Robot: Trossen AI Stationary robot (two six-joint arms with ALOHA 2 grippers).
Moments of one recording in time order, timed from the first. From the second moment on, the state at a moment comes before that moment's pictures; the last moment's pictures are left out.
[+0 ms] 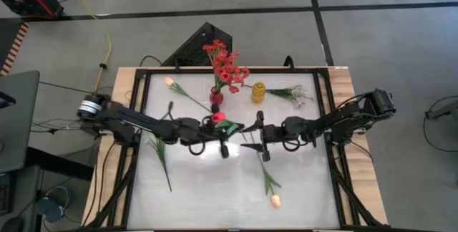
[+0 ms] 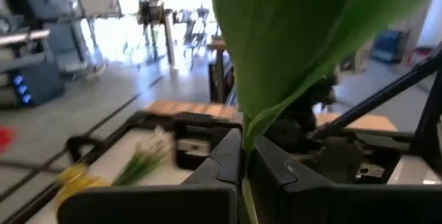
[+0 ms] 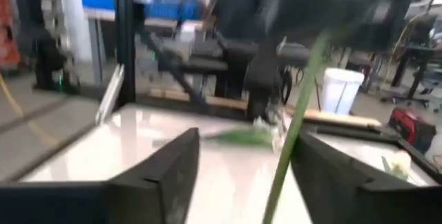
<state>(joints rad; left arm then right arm) -0.18 1.54 0.96 0.58 -0.44 0.02 0.15 1.48 0.51 1.01 0.03 -0.11</state>
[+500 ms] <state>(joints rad) 0.04 1.19 0.89 0.13 -0.76 0.00 0.19 1.45 0.50 0.86 0.03 -0.17</state>
